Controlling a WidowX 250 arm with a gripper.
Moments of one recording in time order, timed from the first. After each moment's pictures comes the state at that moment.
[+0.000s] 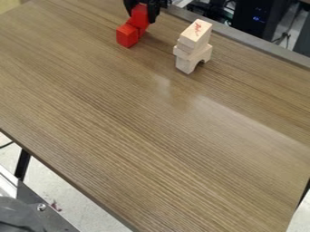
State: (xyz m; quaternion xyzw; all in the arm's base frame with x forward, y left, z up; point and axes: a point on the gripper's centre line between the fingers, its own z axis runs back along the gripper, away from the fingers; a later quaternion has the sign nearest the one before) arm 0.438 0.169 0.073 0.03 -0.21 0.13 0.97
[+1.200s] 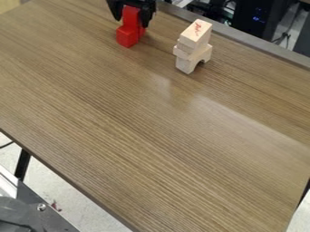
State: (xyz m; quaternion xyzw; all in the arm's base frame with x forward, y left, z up) arm 0.422 0.180 0.059 0.04 -0.19 0.12 0.97
